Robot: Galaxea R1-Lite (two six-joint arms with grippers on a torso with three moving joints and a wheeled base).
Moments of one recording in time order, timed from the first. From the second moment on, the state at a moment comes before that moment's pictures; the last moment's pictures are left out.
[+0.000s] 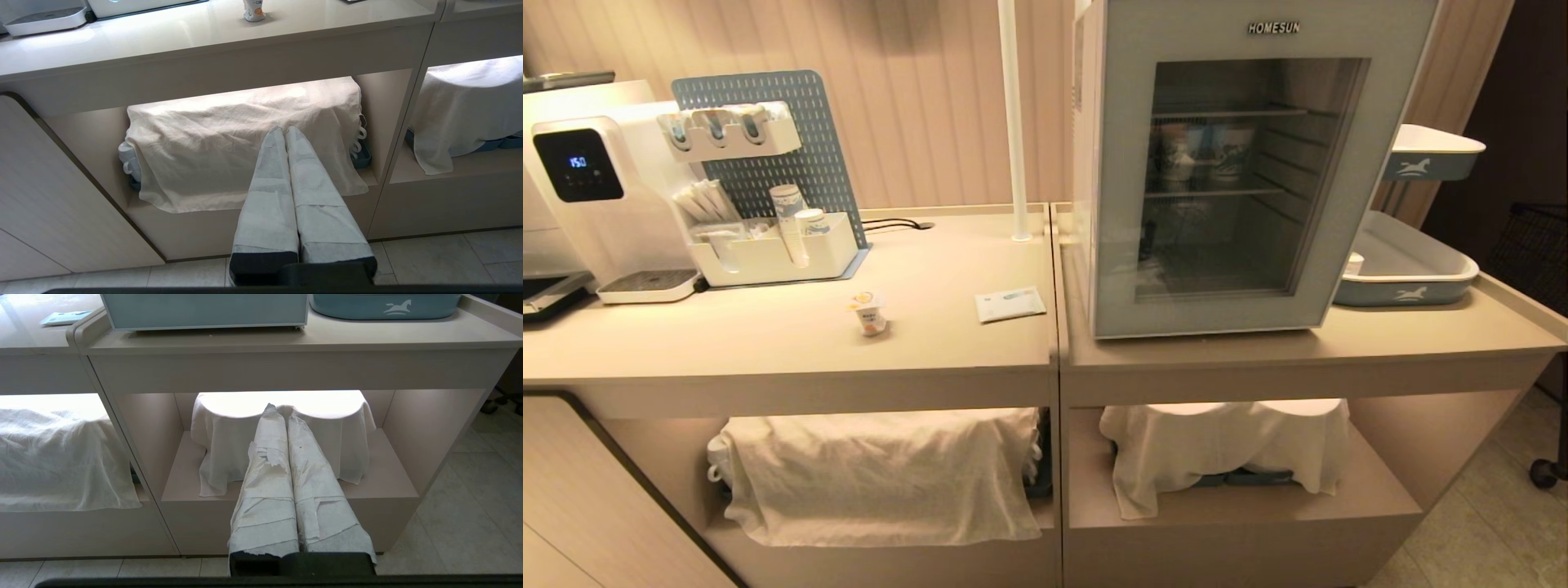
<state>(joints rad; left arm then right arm) 0.00 0.00 -0.01 0.03 -0.03 0.10 -0.01 0.00 0.00 -0.01 0.01 -0.05</state>
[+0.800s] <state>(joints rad) 0.00 0.00 0.00 0.01 -0.02 0.10 -0.01 0.00 0.00 -0.01 0.01 -0.05</state>
